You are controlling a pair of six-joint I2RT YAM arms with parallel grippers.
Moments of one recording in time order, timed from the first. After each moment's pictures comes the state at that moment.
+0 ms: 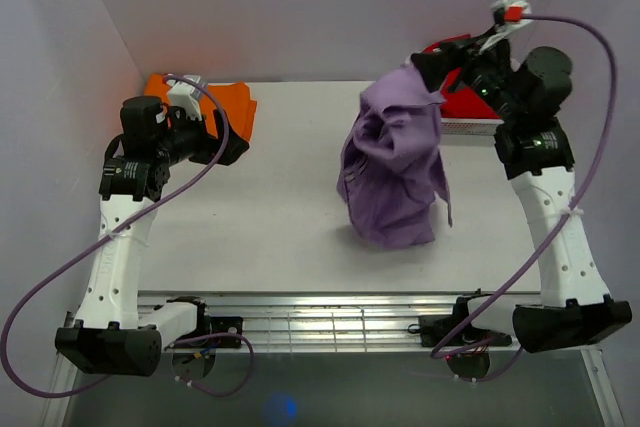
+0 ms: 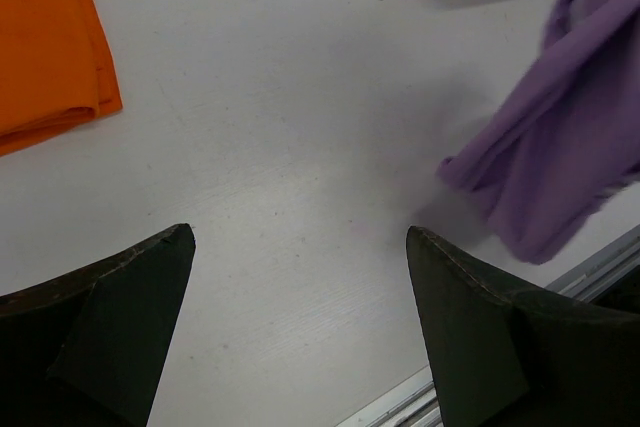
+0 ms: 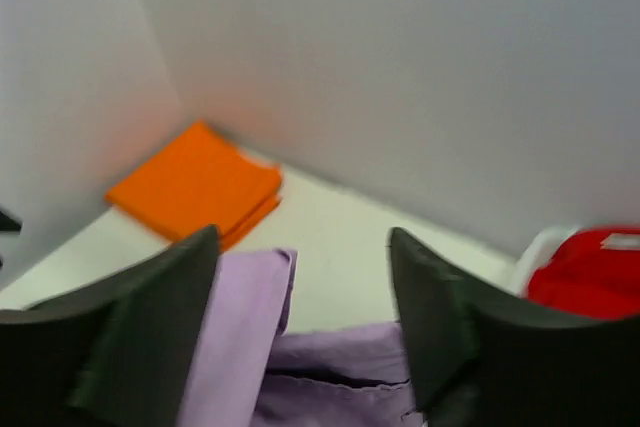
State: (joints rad) left arm -0.05 1.12 1.35 -0.69 0.49 -0.09; right arm 0.16 1.23 1.59 -0.12 -0.44 0.20
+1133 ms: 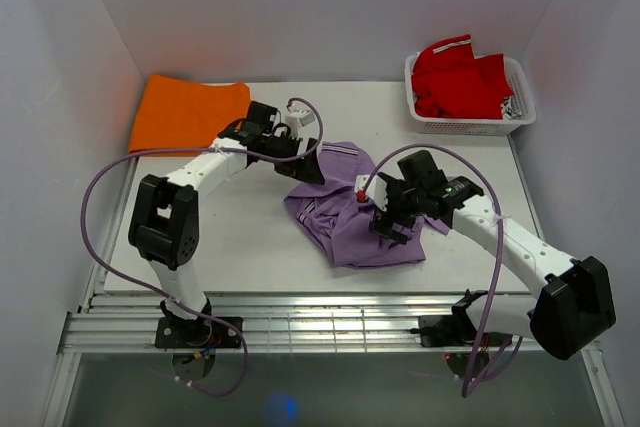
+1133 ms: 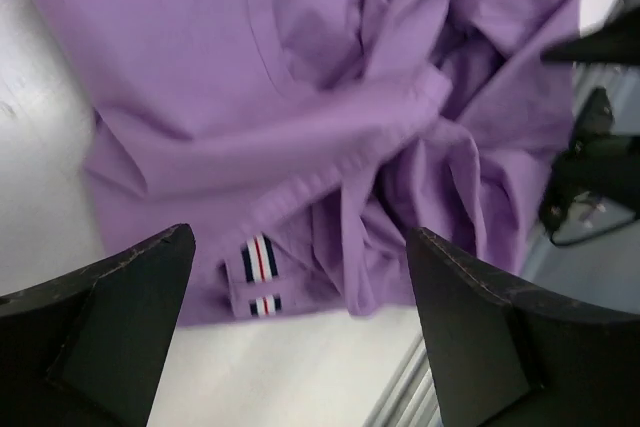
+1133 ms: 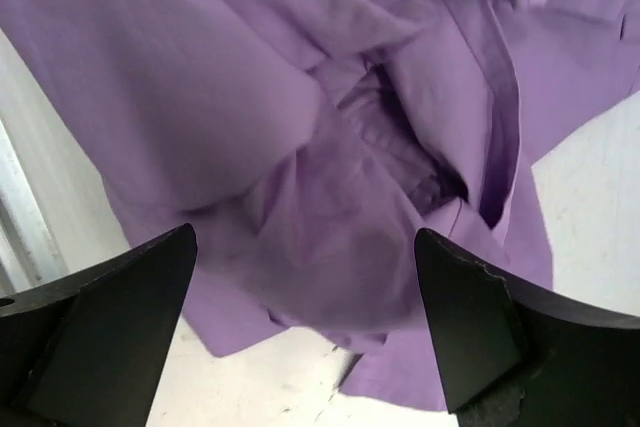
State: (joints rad) left arm -0.37 1.78 1.33 -0.44 0.73 -0.05; right arm 0.54 1.22 0.94 -0.75 -0.38 -0.80
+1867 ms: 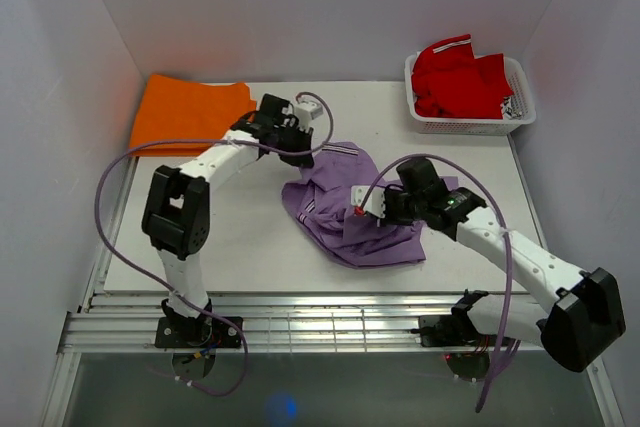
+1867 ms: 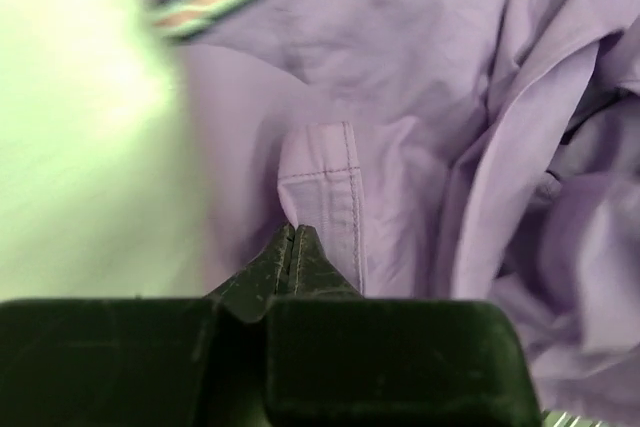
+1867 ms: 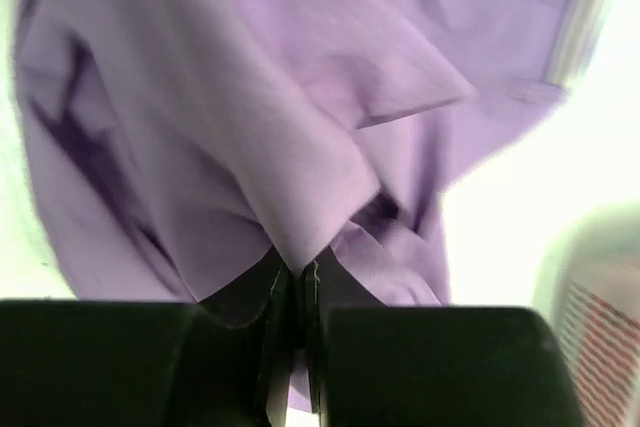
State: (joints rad) left arm -0.47 1.95 1.49 -0.42 0.44 0.04; right arm 0.66 1.18 0.82 -0.54 -0.26 -0.97
